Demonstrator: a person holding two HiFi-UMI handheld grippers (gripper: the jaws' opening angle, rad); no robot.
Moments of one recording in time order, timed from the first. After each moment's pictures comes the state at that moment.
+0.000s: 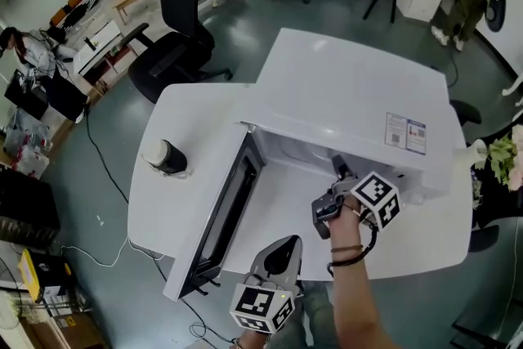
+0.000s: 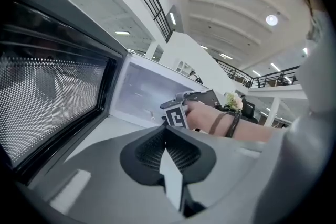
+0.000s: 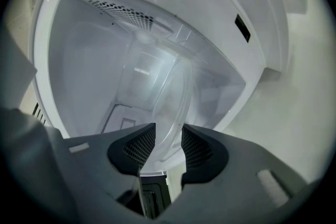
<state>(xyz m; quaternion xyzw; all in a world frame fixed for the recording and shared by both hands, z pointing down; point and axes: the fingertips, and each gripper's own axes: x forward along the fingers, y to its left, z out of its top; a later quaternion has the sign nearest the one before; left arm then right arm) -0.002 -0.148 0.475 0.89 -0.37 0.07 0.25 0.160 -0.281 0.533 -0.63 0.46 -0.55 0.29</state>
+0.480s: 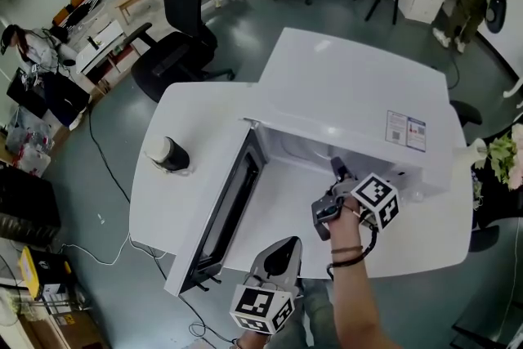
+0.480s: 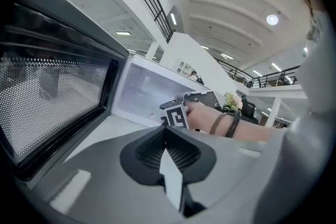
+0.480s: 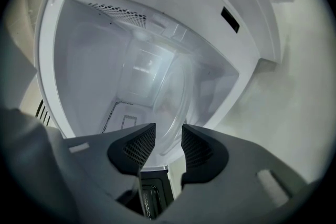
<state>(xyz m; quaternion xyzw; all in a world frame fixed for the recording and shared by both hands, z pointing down) -0.009 -0.140 0.474 0.89 -0.37 0.07 0.25 0.149 -0.275 0.534 -0.61 0.46 -0.57 0.30</state>
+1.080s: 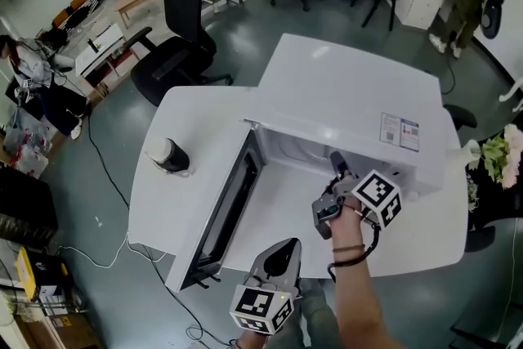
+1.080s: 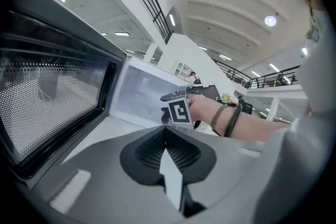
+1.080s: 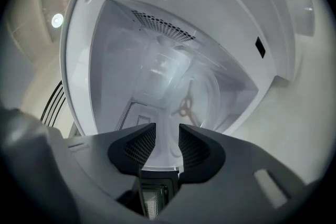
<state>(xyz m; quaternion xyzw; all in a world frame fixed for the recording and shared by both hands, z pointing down) -0.009 -0.131 0.467 0.89 -0.37 0.07 0.25 0.149 -0.279 0.492 -0.61 0.51 -0.53 0.30</state>
